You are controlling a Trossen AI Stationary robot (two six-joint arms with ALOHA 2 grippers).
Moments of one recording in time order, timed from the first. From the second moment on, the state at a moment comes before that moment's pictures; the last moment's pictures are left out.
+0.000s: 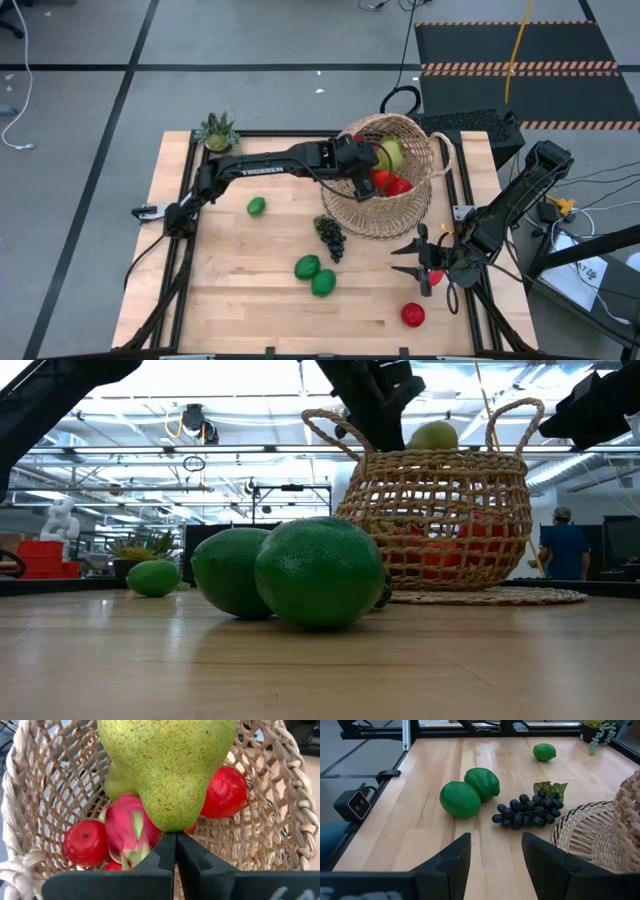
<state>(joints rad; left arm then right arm) 0.13 2.21 2.22 -0.79 -0.28 -0.04 0.85 1.00 0.44 -0.05 0.78 0.48</state>
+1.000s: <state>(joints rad) 0.07 2.10 2.22 -0.75 -0.29 -0.01 0.91 0.83 0.44 -0.18 0.69 0.51</state>
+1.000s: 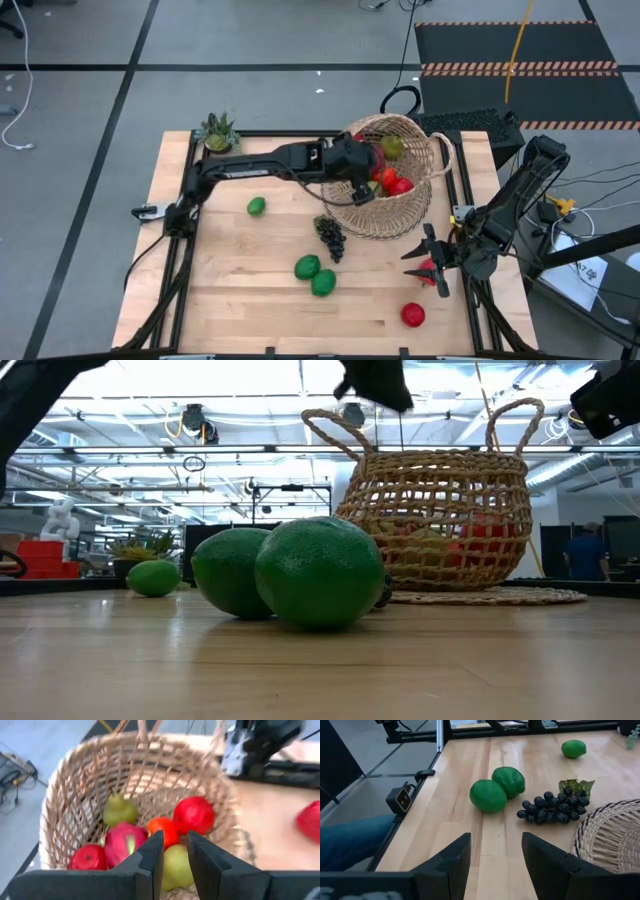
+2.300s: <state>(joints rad) -0.43 1.96 1.54 -0.20 -0.57 -0.17 0.86 0.90 0.44 -0.33 0.30 0.45</state>
